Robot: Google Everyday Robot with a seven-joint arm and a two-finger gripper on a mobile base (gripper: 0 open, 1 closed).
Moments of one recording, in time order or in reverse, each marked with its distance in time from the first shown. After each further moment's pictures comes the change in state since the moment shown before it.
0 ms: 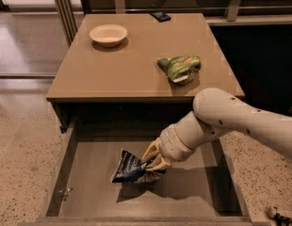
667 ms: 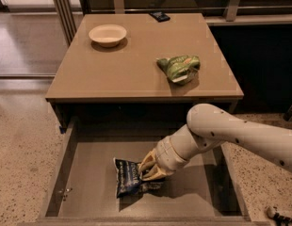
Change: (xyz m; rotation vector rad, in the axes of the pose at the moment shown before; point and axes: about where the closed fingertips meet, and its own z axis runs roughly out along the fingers) arm 0.023 0.010 0.044 -0.025 -0.034 0.019
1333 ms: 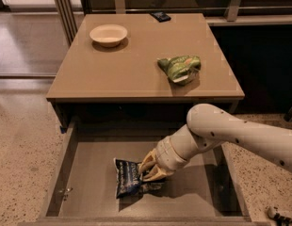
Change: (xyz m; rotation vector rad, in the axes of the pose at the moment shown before) arm 0.000 0.000 0.000 0.000 0.000 0.000
